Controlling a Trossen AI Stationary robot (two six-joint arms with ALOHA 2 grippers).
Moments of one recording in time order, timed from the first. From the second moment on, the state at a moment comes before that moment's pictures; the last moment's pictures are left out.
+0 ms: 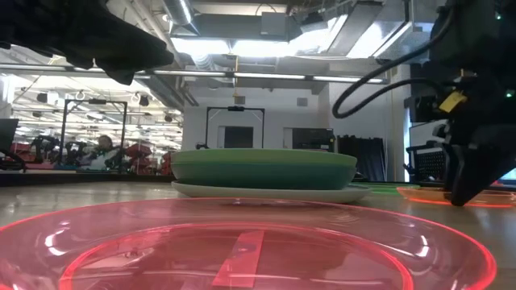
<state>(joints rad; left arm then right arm) -0.53 1.29 0.32 0.77 -0.59 -0.11 0.38 1.38 0.57 -0.58 0.30 0.65</state>
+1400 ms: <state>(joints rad) -0.53 1.29 0.32 0.77 -0.59 -0.10 0.34 1.38 0.84 -0.21 0.52 -0.10</state>
